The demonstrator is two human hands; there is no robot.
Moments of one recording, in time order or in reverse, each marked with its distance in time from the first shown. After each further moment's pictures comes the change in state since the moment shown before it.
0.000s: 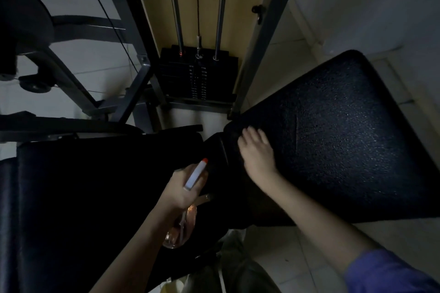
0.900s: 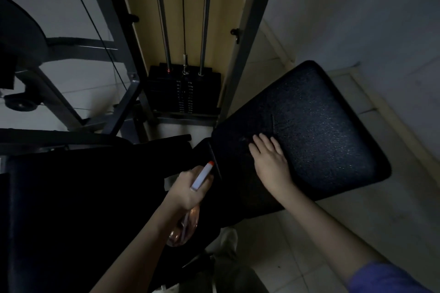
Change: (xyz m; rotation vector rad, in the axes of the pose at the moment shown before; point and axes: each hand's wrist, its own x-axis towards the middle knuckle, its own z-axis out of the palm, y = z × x) left_hand -0.017 0.025 0.009 0.007 -0.099 0.059; right_hand -0.067 0.031 -0.033 -0.028 0.161 0.089
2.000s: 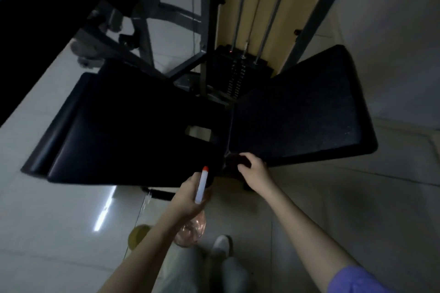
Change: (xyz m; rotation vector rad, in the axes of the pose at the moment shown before) left_hand -0.184 0.012 0.181 0.050 0.419 -0.261; right_hand -0.136 0.008 -0.009 0.989 -0.586 0.092
